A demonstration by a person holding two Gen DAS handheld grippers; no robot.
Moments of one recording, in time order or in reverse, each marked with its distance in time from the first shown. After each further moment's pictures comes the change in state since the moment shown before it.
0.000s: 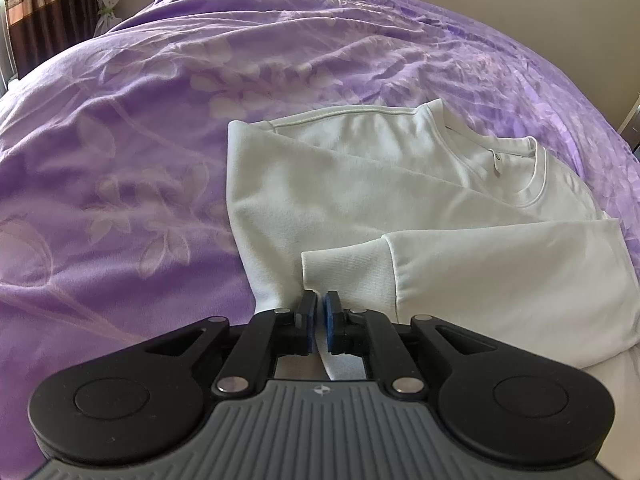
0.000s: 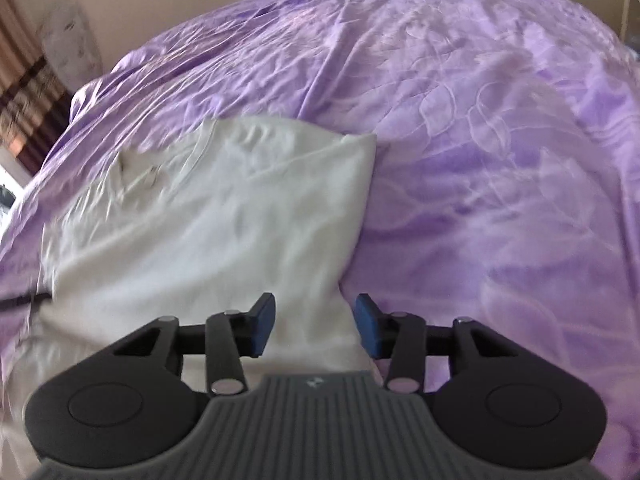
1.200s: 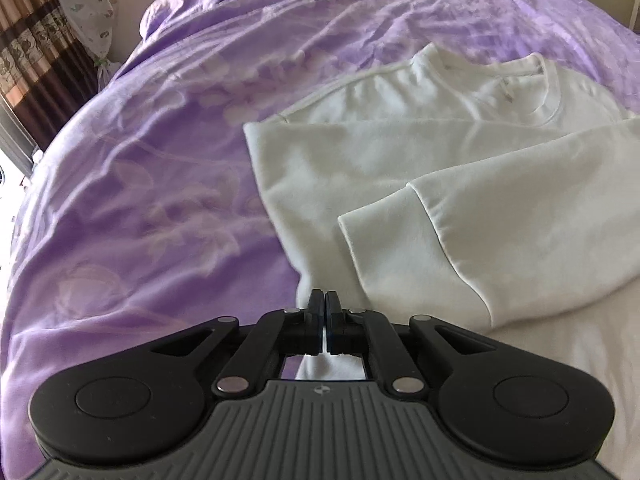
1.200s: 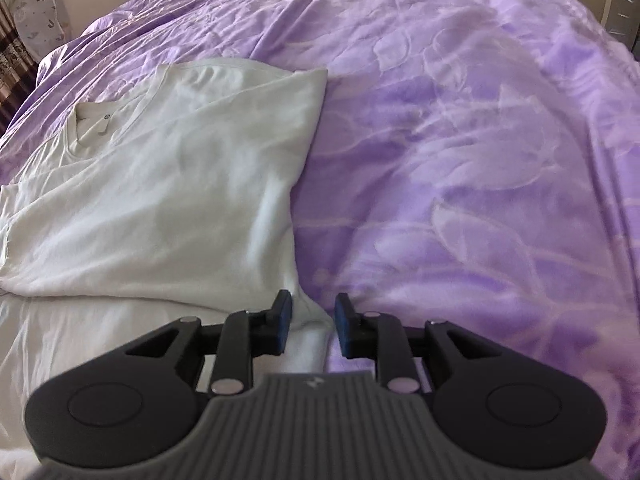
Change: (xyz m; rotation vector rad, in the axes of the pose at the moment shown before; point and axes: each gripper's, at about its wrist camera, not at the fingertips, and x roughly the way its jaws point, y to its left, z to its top) left arm -0.027 -0.021 -0.007 0.275 0.074 0.210; right arm -0.001 -0.020 -0.042 -0.032 0.070 -0.121
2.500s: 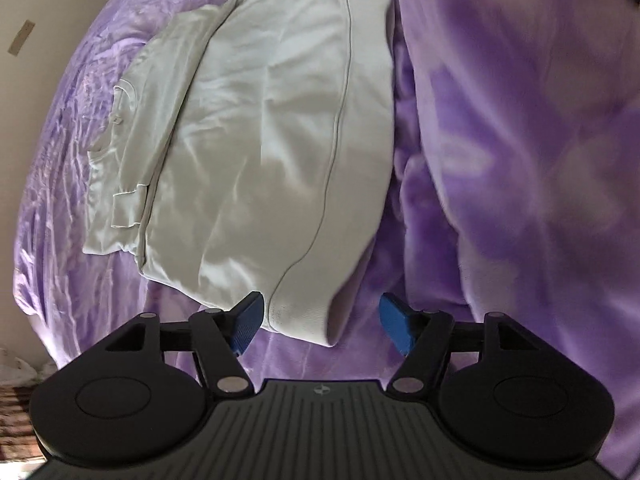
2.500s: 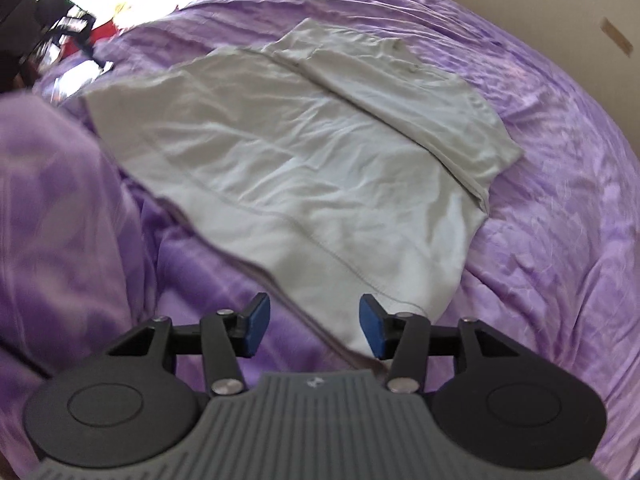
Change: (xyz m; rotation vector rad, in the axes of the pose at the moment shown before) left arm -0.221 -0.072 -0.267 1.216 -0.026 -0.155; right arm -0.249 0.103 -0.237 -0.831 -0.010 0.130
